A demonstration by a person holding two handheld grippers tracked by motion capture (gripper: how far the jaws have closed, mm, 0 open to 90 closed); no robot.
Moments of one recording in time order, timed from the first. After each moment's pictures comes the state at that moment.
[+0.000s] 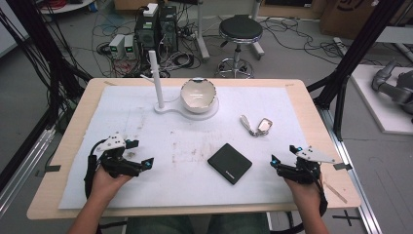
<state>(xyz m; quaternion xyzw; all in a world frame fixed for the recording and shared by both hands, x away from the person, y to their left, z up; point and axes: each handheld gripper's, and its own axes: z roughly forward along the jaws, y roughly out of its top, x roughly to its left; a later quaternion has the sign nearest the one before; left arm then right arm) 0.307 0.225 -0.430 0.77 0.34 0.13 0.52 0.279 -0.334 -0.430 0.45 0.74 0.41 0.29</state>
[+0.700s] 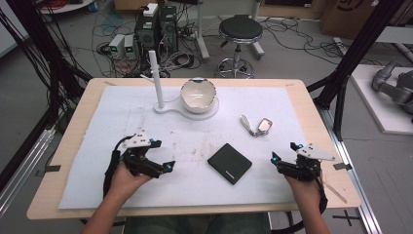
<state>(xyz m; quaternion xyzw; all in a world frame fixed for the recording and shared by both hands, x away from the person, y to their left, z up) 0.317 0.151 -0.415 0.80 0.29 0.08 0.52 0.284 -0.336 -0.426 0.45 0.73 0.41 0.30</state>
